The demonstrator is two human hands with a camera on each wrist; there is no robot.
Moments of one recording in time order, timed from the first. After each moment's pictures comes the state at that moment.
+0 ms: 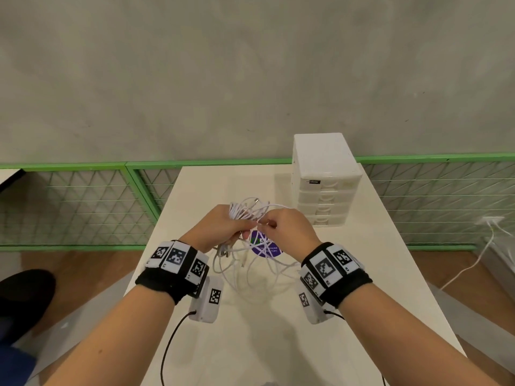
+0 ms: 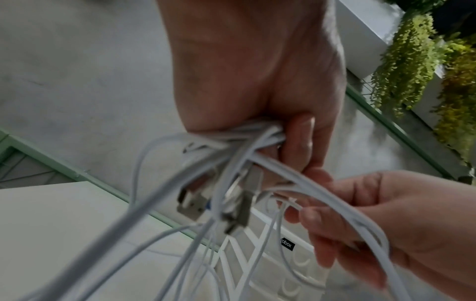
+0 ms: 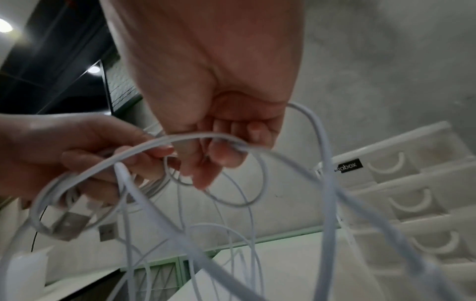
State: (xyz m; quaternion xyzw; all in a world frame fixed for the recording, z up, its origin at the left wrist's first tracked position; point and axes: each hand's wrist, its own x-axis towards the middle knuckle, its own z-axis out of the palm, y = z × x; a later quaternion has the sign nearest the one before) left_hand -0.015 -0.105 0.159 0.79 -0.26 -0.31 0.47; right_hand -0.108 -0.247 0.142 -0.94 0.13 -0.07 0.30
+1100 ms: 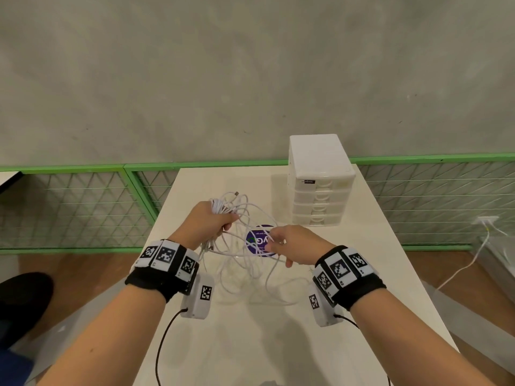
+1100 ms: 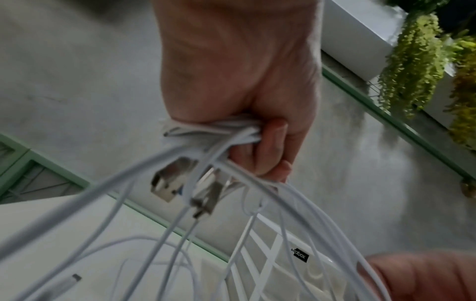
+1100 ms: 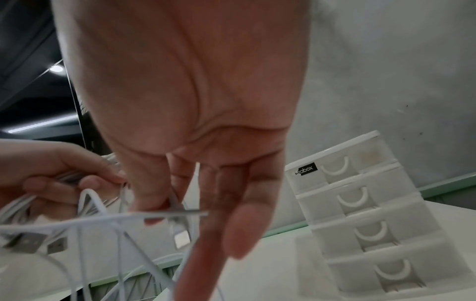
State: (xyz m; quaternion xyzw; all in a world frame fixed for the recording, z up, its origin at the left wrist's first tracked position) left_hand -0.007 -0.096 0.158 0.85 -0.19 -0.21 0.45; right_hand -0.136 -0.268 0.132 -0.92 0.11 0.12 0.35
